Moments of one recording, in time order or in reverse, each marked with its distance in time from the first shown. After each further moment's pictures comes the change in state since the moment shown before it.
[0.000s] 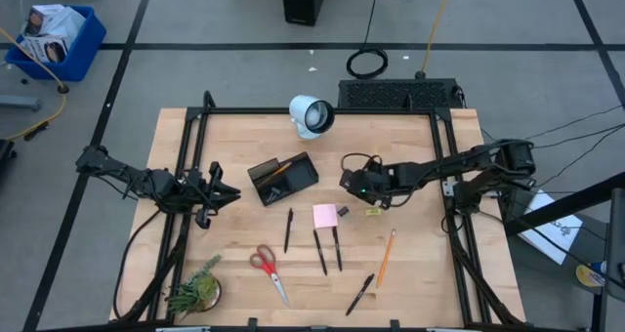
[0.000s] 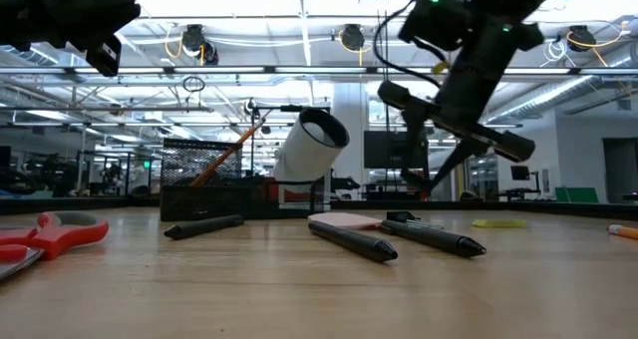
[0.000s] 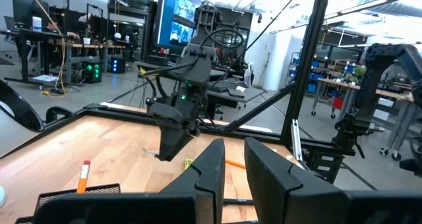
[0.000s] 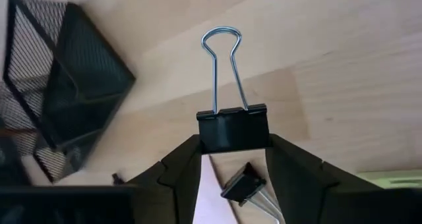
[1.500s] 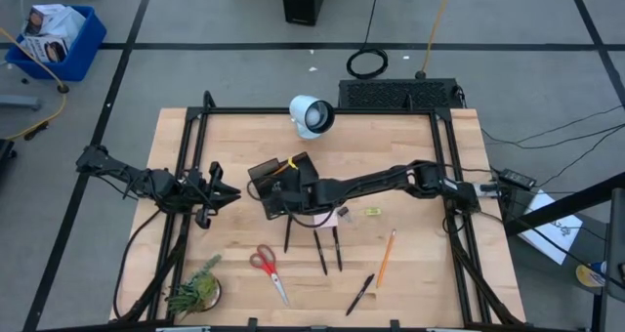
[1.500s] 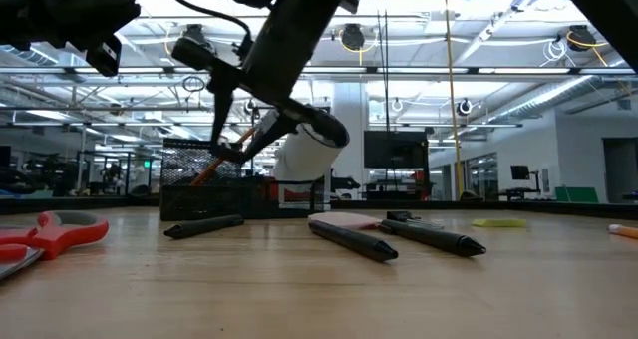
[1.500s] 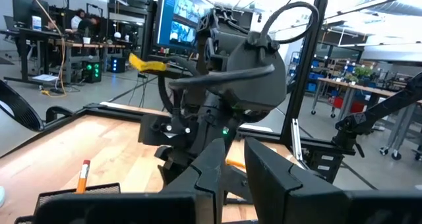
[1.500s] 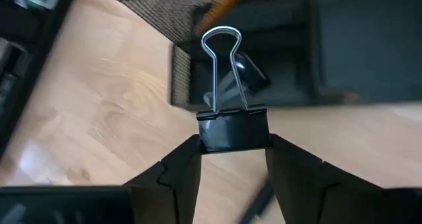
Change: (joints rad) left arm 0.000 0.000 0.000 0.000 0.000 0.000; right arm 0.111 0.746 1.094 -0.277 0.171 -0.668
